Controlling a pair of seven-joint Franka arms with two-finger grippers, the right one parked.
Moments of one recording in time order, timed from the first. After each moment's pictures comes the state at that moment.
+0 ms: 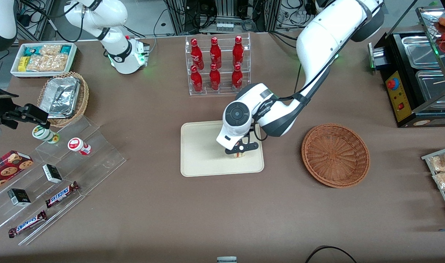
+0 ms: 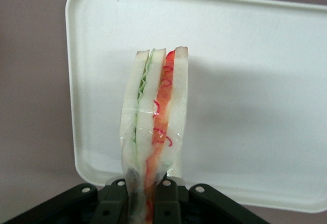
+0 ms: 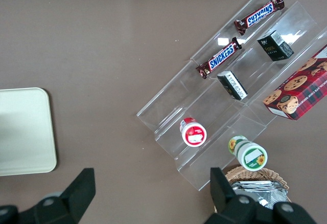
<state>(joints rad) -0.34 0.78 -0.53 -1.38 0.27 1.91 -1.05</state>
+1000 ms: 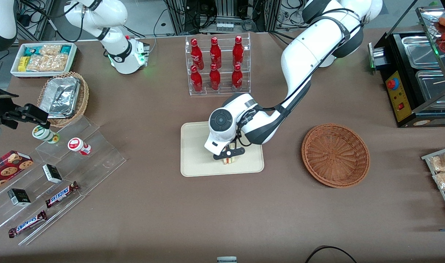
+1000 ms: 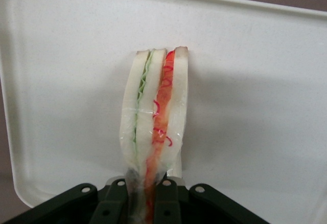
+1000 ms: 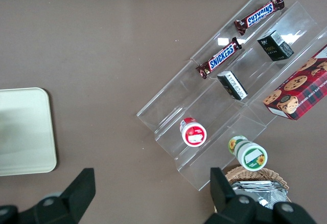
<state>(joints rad) -0.42 0.93 -0.53 -1.23 0.34 1.94 -1.14</state>
